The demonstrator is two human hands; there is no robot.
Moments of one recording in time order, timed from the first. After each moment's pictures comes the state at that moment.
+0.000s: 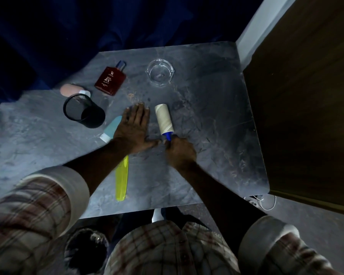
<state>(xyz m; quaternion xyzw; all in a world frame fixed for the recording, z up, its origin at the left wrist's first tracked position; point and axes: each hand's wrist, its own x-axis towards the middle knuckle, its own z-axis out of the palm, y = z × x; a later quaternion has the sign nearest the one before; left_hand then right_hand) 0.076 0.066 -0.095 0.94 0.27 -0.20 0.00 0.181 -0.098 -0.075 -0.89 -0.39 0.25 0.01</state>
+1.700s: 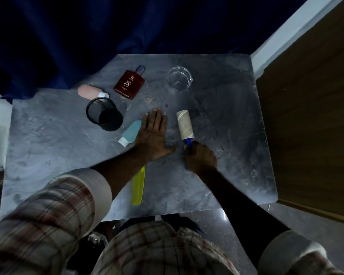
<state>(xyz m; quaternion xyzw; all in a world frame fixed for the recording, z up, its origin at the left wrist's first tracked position) 0.073 0.065 -0.105 0.94 0.29 -0.15 0.08 0.188 -0.085 -0.048 -0.90 -0.33 0.28 0.02</state>
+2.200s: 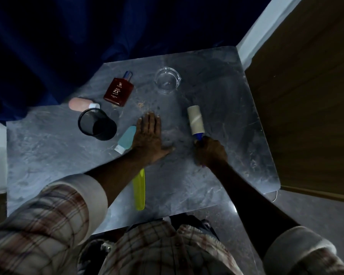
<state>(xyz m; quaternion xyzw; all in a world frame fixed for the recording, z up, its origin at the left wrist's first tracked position) 0.081 0.064 -0.090 0.93 0.29 -0.20 0.09 0.226 -0.106 -0.064 -0.92 -0.24 0.30 0.07</state>
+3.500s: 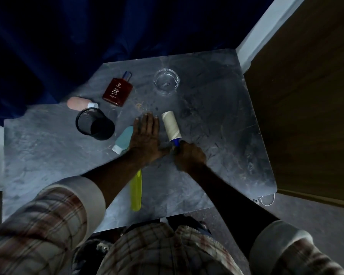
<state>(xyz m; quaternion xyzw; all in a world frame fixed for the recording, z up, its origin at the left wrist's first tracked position) 0.081 0.064 -0.092 0.94 0.29 -0.20 0.06 0.174 -0.084 -0.064 -0.91 -0.37 0.17 0.04</state>
